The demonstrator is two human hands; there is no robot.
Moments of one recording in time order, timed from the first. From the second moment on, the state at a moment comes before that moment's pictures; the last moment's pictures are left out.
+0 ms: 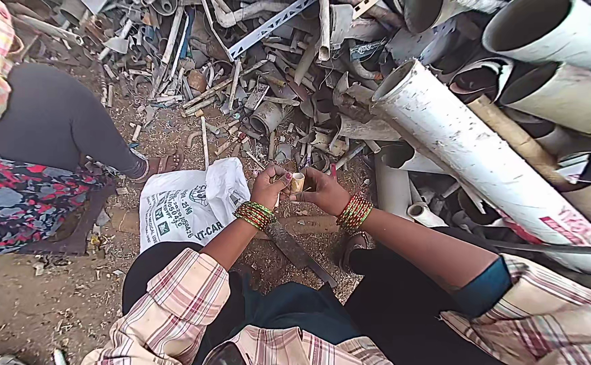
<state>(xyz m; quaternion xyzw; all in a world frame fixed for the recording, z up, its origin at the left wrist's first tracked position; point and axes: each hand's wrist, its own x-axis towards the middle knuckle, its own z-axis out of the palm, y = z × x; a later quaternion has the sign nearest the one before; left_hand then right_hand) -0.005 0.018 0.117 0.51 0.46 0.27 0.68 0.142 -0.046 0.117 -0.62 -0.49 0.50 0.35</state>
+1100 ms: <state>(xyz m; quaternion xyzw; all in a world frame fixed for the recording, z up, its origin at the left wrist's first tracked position) -0.010 0.025 0.126 0.59 0.43 0.24 0.64 0.156 -0.039 0.128 -0.60 -0.44 0.58 0.34</state>
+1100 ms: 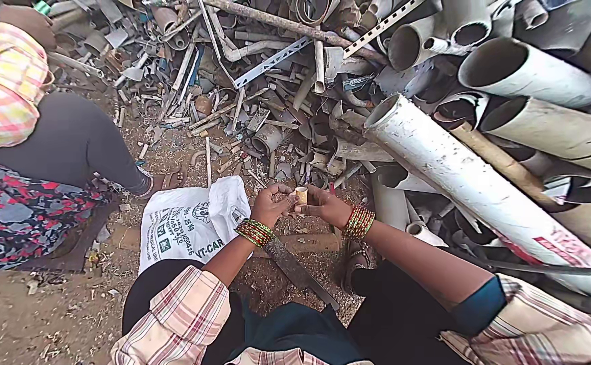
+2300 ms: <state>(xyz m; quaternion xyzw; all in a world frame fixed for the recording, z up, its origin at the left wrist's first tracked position) -0.015 0.021 0.122 0.61 0.42 0.29 0.61 0.162 -0.038 0.126 -0.56 -0.46 0.58 0.36</state>
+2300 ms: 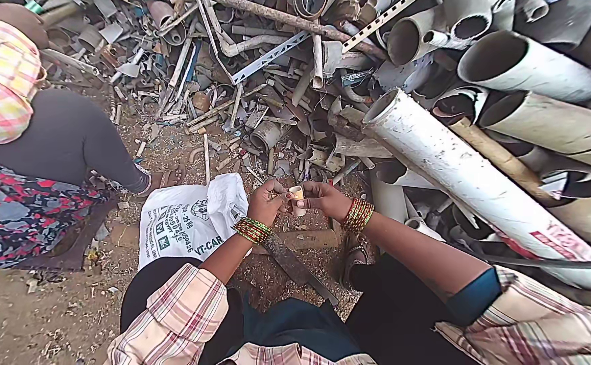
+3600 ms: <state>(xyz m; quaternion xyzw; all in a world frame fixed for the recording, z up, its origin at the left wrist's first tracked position) -0.016 0.024 0.131 0.58 0.51 0.20 0.60 0.148 -0.030 0.113 -0.58 -0.46 0.54 0.39</state>
